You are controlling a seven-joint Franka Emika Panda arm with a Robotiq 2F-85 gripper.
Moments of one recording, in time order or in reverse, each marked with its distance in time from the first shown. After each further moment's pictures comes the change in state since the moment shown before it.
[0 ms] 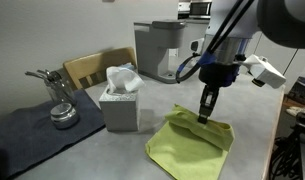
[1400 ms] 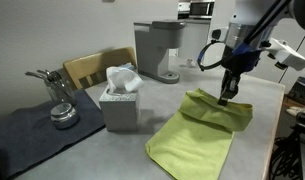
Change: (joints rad) arm -0.031 -0.140 -0.135 -0.120 -0.250 -0.021 0.016
